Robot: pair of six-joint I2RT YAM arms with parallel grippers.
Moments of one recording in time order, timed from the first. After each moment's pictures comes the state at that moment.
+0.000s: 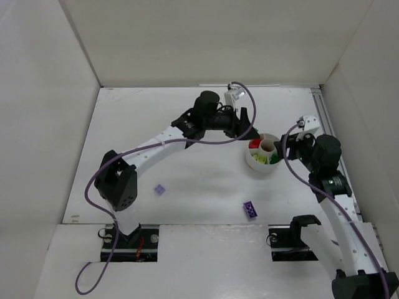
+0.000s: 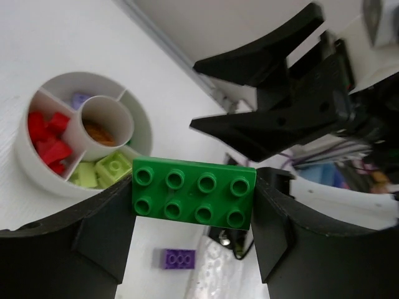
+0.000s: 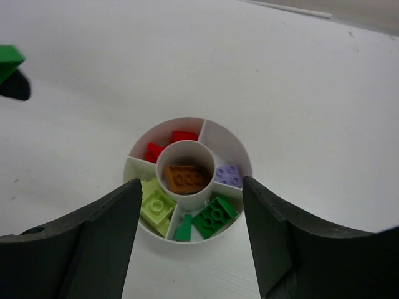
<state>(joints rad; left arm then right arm) -0.78 1.73 1.47 -0.05 0.57 -0.55 0.08 0.73 0.71 -0.26 -0.18 -0.05</state>
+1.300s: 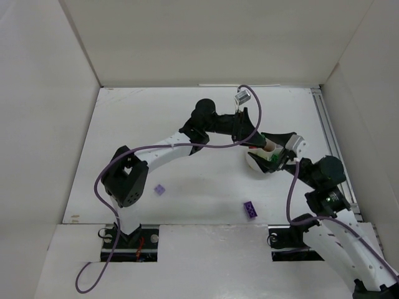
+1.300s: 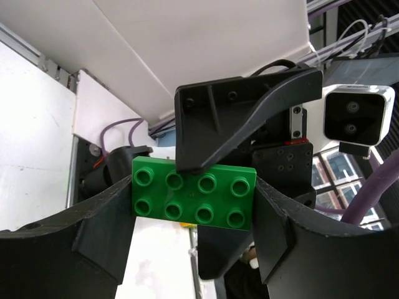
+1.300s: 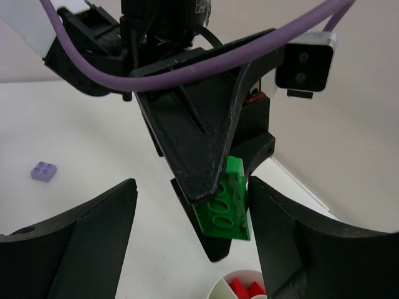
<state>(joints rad) -0.79 1.80 1.36 0.62 1.01 -1.26 0.38 0.54 0.59 0.18 -0.56 -0.19</state>
